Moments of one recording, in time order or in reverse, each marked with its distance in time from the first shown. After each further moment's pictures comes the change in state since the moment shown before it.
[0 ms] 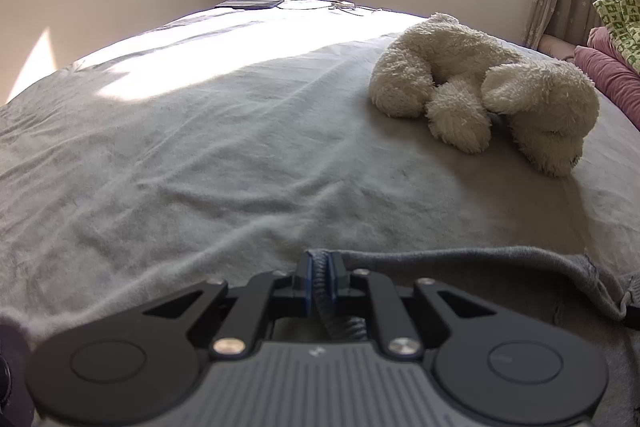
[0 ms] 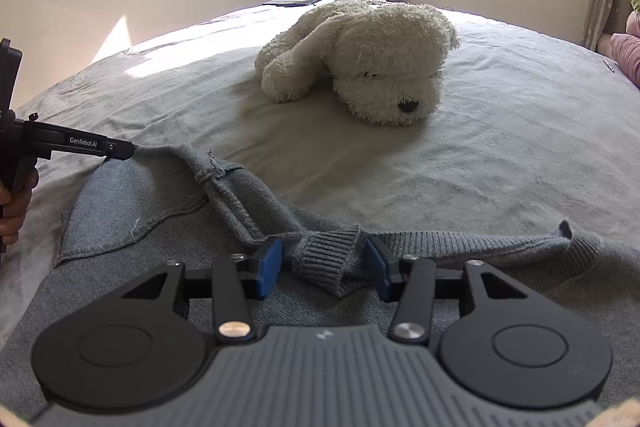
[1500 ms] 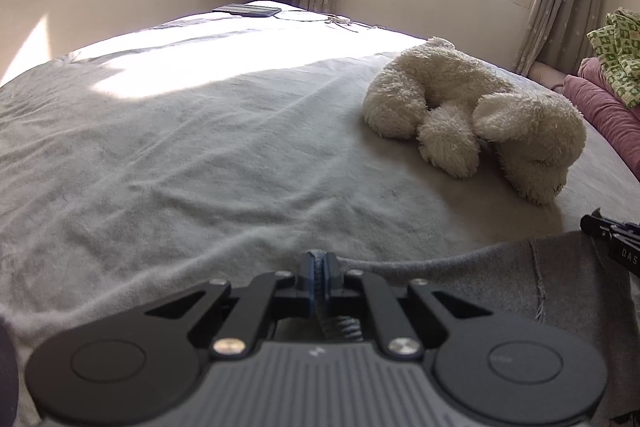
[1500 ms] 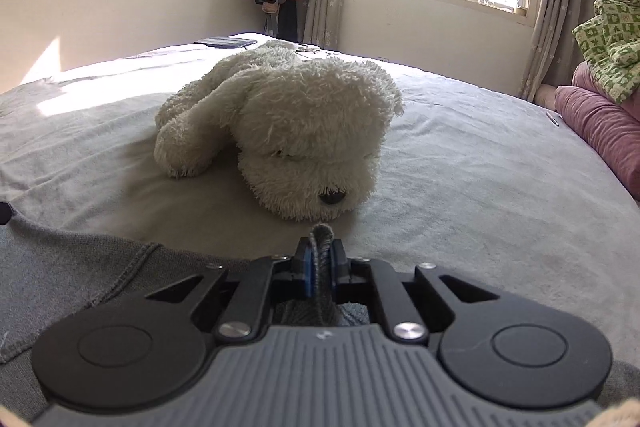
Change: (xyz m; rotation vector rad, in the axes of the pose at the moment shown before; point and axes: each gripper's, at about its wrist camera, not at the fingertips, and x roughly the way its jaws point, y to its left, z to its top) left arm -0.007 0.013 0.002 -0.069 -0.045 -0.061; right arm 0.046 -0.030 0.040 -0.008 -0.185 -0.240
